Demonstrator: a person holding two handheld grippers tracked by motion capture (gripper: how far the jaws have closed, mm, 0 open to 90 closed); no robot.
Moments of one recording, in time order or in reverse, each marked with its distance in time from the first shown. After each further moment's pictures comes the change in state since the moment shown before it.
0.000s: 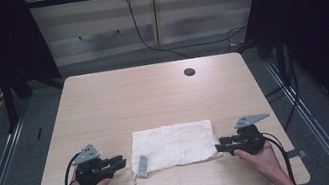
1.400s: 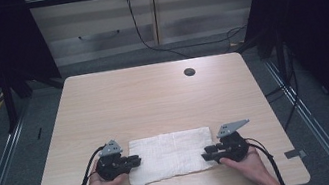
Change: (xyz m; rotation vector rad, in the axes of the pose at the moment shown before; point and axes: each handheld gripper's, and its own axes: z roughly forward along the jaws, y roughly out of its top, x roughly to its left) left arm -0.004 0.002 0.058 0.132 -0.027 0.031; right arm 0.028 0.014 0.032 0.050 0.052 -0.097
